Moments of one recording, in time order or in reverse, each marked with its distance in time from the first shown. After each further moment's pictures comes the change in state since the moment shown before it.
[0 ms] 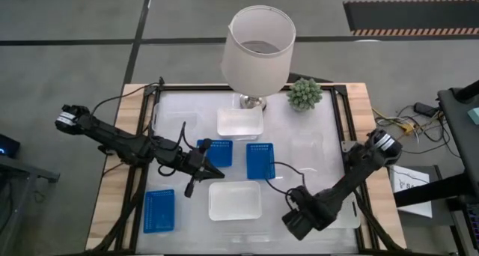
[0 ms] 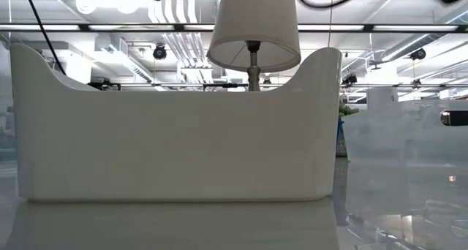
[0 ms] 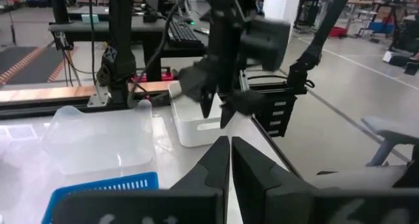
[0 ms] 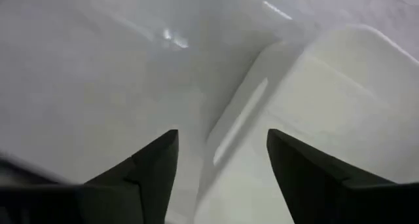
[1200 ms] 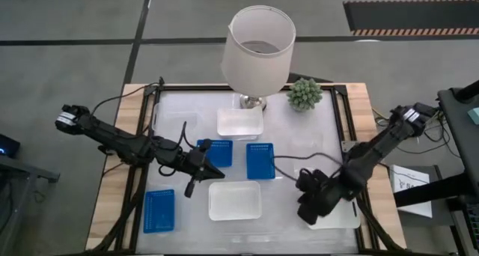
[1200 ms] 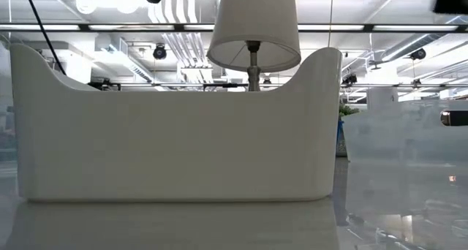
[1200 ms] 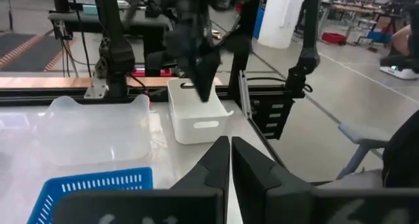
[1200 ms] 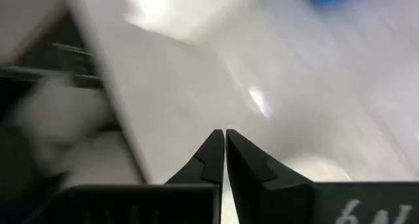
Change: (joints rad) left arm 0.000 0.001 0.000 -0.006 -0.003 -0.065; right arm -0.021 -0.423 -0.282 0.308 0.185 -0.515
